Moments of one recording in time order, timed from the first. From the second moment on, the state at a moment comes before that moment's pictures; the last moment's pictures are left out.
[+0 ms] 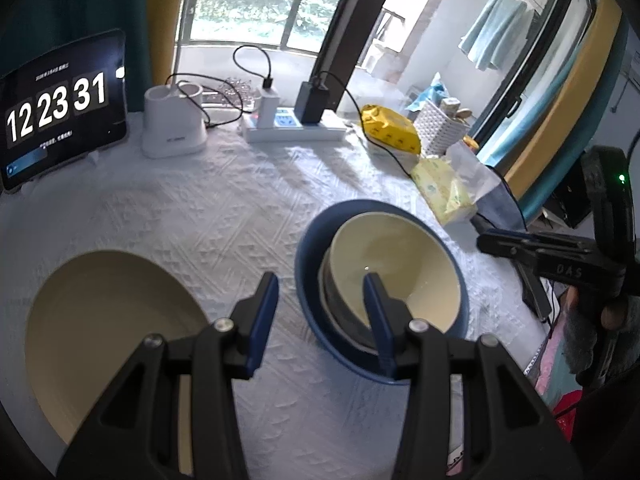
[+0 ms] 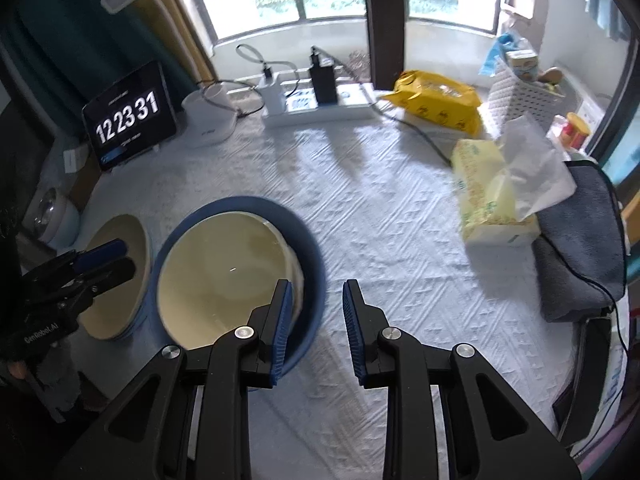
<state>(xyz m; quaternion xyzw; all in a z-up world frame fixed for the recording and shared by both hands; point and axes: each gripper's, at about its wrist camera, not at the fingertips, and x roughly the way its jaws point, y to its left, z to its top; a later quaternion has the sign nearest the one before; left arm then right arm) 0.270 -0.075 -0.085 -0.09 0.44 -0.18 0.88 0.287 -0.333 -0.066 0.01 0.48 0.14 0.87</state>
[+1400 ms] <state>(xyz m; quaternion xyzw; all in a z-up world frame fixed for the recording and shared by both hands) 0.249 -0.094 -0.129 -0.05 0.37 -0.11 0.92 0.259 -0.332 -0.128 0.11 0.37 0.12 0.92</state>
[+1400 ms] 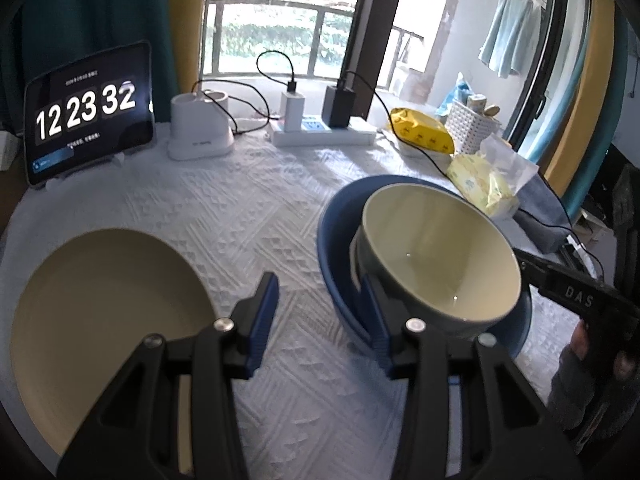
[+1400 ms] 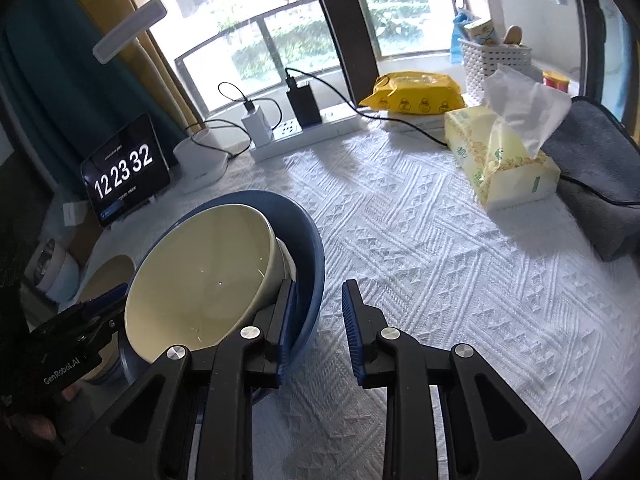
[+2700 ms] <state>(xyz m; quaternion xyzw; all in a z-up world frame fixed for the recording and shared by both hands) 0.232 -0.106 -0.131 -0.06 0.32 -0.12 0.94 0.230 -0.315 -0.130 0.11 0.27 0.03 0.96</state>
